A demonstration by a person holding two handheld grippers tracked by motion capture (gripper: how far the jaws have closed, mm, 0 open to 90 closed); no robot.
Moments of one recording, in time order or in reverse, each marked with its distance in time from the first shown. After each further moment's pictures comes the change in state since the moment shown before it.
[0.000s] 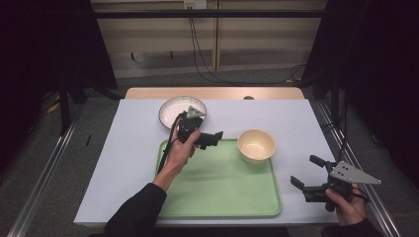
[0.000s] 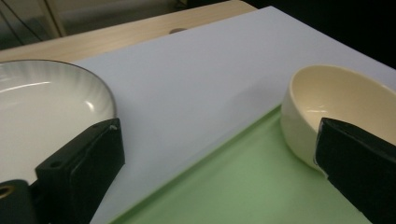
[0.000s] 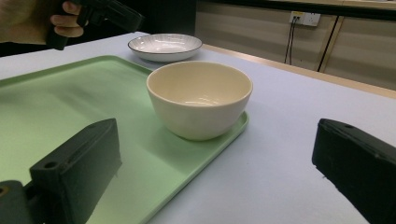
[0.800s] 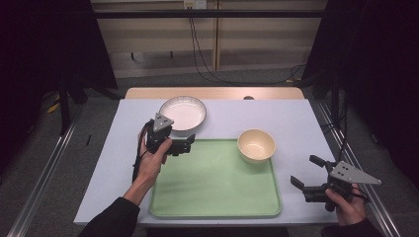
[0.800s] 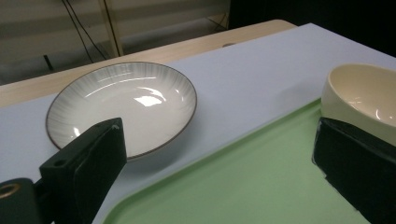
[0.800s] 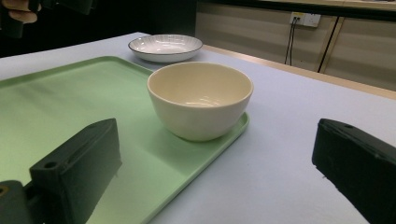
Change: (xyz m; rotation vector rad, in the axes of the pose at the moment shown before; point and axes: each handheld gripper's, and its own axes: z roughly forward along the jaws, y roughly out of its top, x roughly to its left) left arm 0.026 -0.028 -0.078 -0.099 0.126 0.010; right arm 0.000 0.000 0.000 0.001 0.003 -0.003
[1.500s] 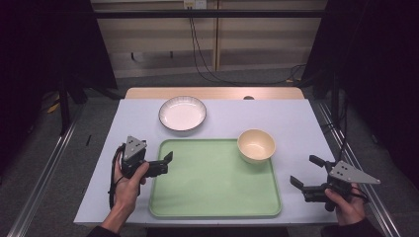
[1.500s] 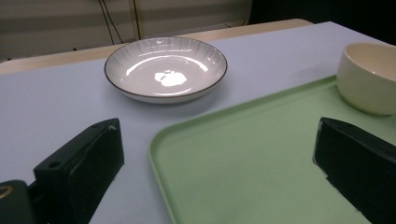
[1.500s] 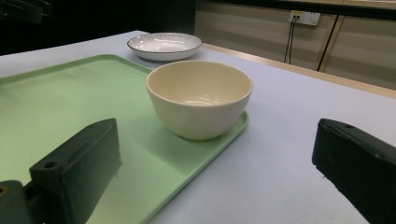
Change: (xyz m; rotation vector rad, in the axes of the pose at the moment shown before) left arm 0.014 -0.053 -0.059 -0.032 0.082 -0.057; right arm 0.000 0.000 0.001 0.002 -0.002 -0.005
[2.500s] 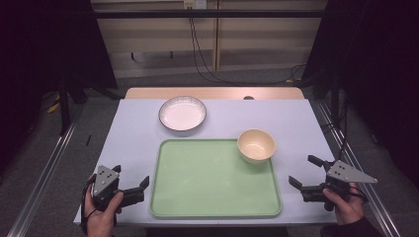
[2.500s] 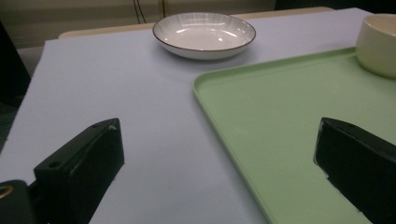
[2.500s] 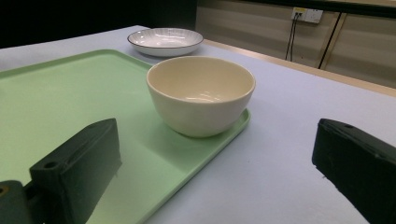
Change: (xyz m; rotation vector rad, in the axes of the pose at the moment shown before) left arm 0.017 -0.046 -0.066 -0.017 0.090 -0.029; right arm 0.000 -0.001 0.003 0.021 0.001 -0.017
